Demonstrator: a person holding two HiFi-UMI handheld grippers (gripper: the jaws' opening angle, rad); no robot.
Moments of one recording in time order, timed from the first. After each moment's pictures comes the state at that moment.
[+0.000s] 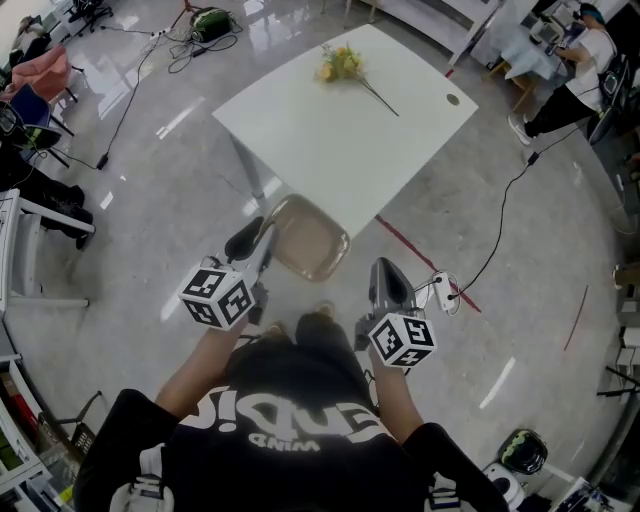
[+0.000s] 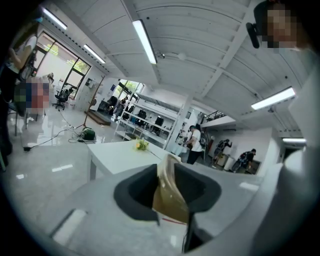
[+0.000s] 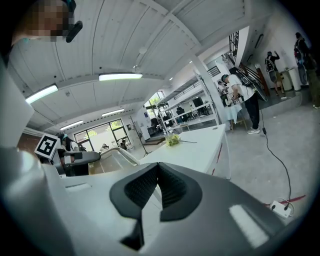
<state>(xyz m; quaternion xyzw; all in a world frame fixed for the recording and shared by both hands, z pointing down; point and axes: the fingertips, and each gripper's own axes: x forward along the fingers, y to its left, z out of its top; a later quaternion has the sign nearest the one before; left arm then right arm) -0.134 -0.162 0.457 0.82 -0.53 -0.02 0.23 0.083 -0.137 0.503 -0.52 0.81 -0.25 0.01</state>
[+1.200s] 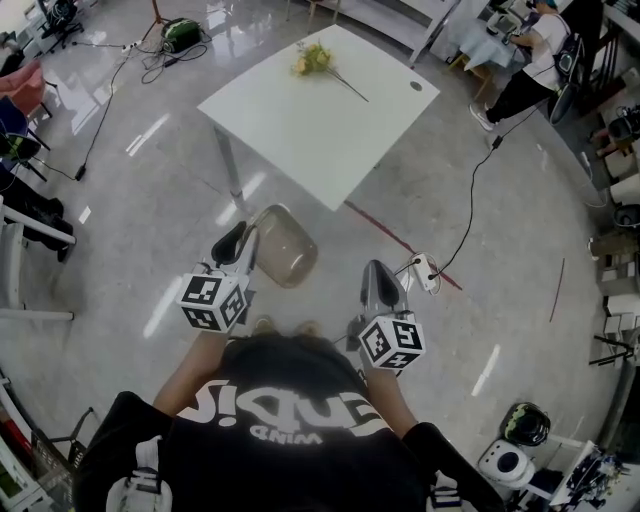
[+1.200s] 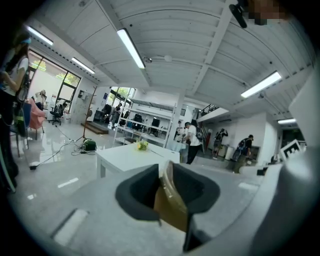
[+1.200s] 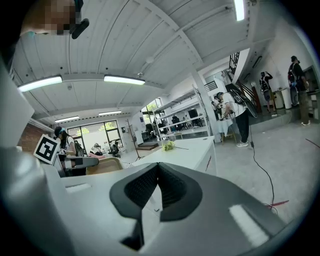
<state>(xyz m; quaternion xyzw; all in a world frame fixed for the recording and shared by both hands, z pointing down) -0.152 -0.042 0.460 0.83 -0.53 0.02 0.17 0.085 0.003 0.476 -0.58 0.79 -0.20 0.01</state>
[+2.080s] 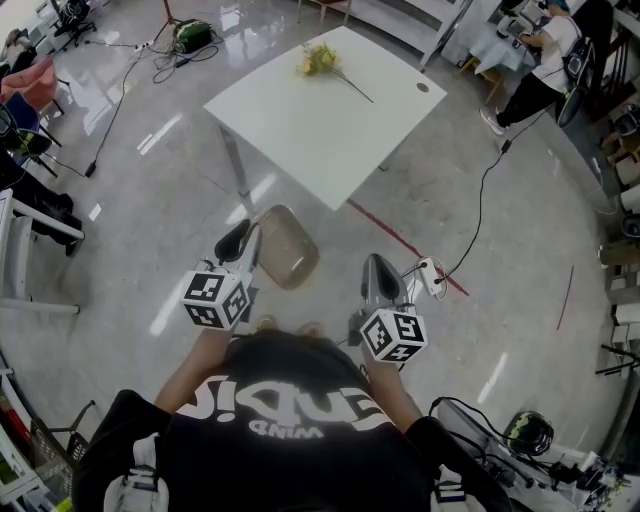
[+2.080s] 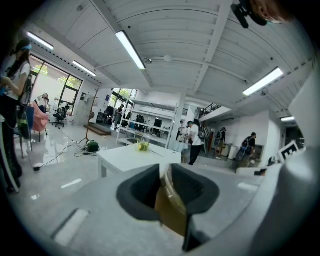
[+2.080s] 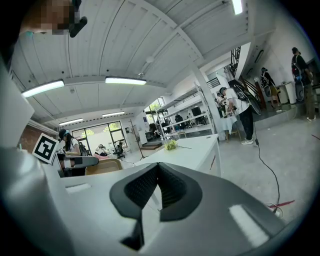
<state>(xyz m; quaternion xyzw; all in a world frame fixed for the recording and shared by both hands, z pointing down) -0.131 -0.036 0.455 0.82 -0.54 0.03 0.16 0.099 -0.006 0.481 -0.55 0.81 -0.20 0.02</state>
